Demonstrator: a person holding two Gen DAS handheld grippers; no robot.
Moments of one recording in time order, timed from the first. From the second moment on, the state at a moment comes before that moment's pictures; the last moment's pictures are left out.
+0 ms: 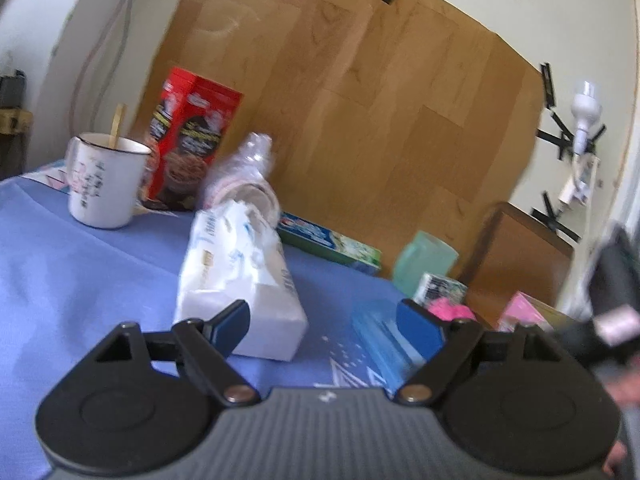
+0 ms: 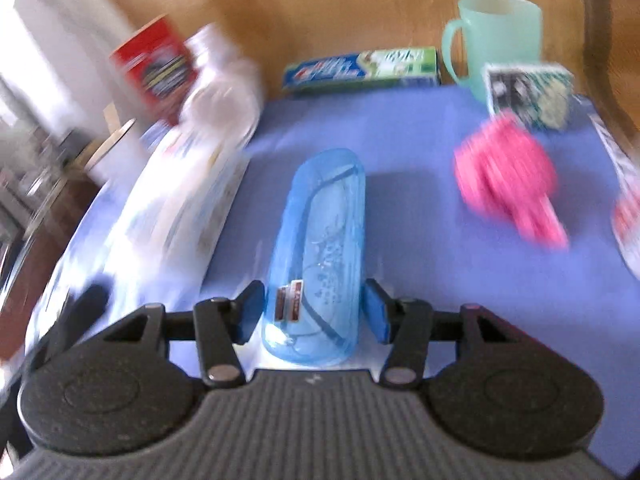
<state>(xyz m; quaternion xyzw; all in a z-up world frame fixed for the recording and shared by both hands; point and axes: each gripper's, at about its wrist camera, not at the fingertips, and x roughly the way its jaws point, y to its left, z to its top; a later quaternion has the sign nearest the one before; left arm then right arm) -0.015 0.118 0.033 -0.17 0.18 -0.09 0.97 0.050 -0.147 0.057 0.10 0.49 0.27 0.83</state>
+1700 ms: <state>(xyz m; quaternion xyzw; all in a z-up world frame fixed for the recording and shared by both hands) -0.002 -0.162 0.089 0.01 0.27 -0.33 0.91 -0.063 -0.317 0.059 0.03 0.18 -0.02 0.98</state>
